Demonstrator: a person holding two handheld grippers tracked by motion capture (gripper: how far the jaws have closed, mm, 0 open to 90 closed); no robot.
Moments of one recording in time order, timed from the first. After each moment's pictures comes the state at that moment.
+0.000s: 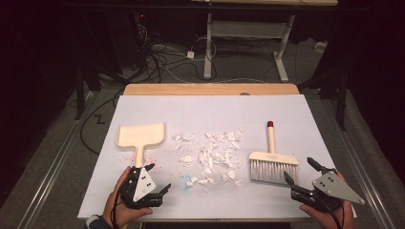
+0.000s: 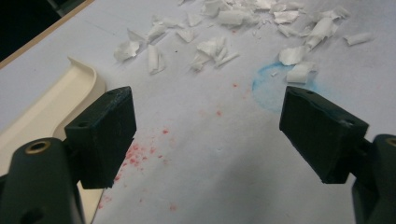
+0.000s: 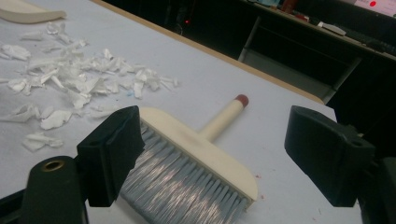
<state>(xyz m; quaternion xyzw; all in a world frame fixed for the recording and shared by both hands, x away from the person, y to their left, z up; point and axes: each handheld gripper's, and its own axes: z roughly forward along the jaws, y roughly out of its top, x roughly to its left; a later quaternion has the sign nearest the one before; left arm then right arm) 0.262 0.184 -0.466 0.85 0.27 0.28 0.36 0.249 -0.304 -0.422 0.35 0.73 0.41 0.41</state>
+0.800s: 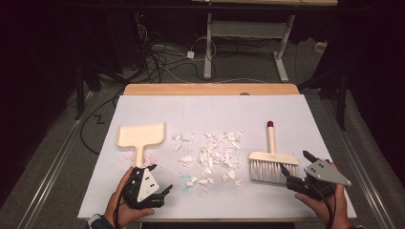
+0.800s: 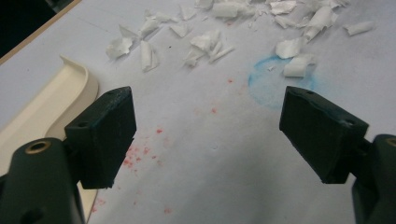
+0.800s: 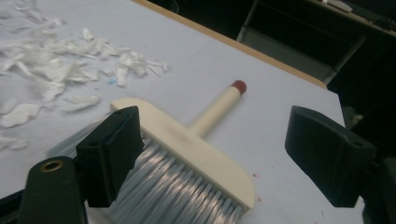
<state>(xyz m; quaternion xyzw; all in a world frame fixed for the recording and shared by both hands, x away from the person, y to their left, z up) 0.263 0.177 -0.469 0.85 0.27 0.28 0.35 0.284 -0.299 -0.425 0.38 0.75 0.38 0.39</state>
